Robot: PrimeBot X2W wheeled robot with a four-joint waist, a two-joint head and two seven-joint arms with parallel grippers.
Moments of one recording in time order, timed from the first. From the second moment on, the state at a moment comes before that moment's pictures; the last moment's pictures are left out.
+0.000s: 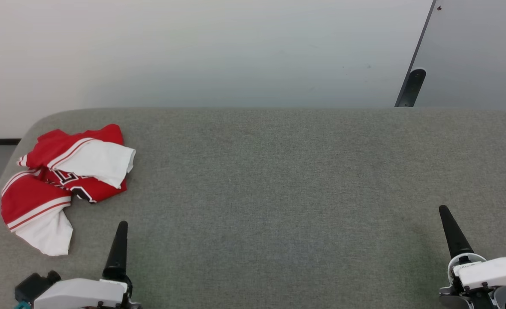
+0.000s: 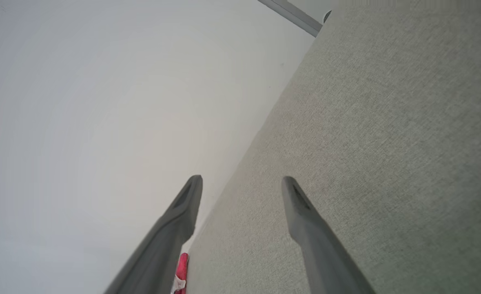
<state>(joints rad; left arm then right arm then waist) -0.06 0.10 0.10 0.26 -1.25 -0.11 -0.01 -0.12 -0.14 -0.02 0.32 1.29 0.13 0.00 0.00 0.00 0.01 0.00</state>
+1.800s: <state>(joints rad) -0.08 0.15 0.08 0.22 -0.44 -0.09 -0.17 -0.26 -0.26 0.09 0.40 0.66 0.13 -0.16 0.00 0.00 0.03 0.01</state>
